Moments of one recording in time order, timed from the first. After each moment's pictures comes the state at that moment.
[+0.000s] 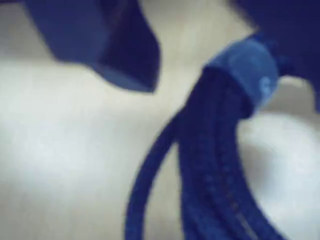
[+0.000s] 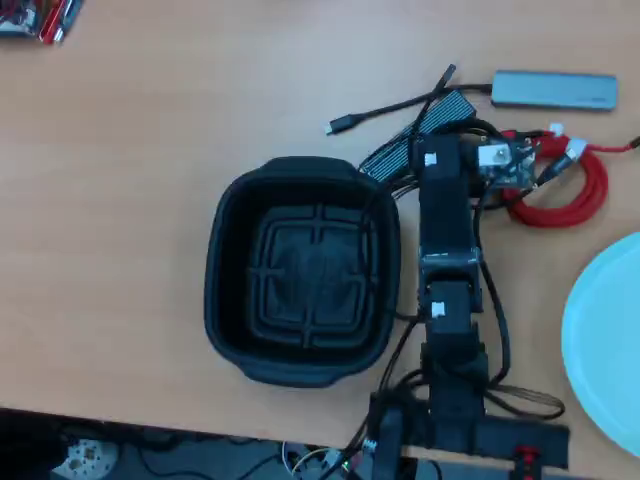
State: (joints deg) arm 80.7 77.3 85.3 81.2 9.0
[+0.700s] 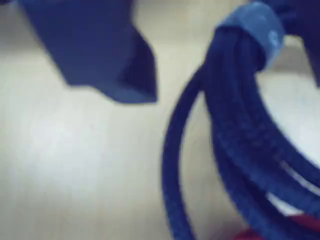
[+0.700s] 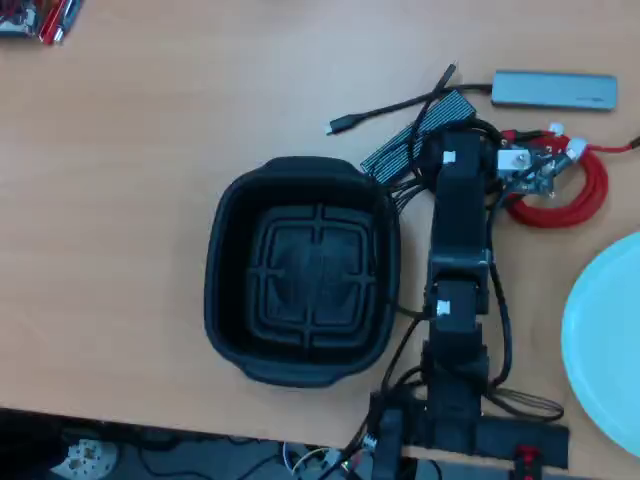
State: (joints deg) arm 85.9 76.4 85.3 83.4 -4.4
